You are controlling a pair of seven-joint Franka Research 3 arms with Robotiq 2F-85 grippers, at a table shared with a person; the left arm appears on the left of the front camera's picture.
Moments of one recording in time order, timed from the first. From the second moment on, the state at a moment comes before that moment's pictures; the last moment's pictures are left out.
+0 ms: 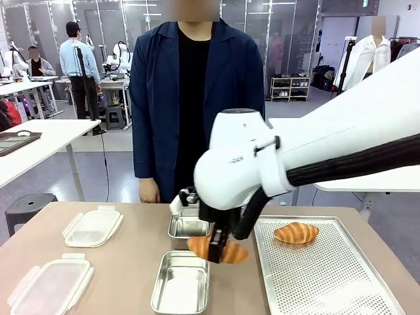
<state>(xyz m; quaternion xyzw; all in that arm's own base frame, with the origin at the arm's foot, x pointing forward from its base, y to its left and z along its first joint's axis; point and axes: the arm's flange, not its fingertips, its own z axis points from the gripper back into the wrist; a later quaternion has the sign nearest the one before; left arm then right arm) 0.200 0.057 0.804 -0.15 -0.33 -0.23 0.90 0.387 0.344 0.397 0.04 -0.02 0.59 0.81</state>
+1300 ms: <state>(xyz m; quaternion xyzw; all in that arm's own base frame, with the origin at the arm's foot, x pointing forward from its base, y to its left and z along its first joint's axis) 0.200 0.057 0.804 -0.15 -0.33 -0.23 0.90 0.389 0.386 0.389 0.04 0.00 0.59 0.81</state>
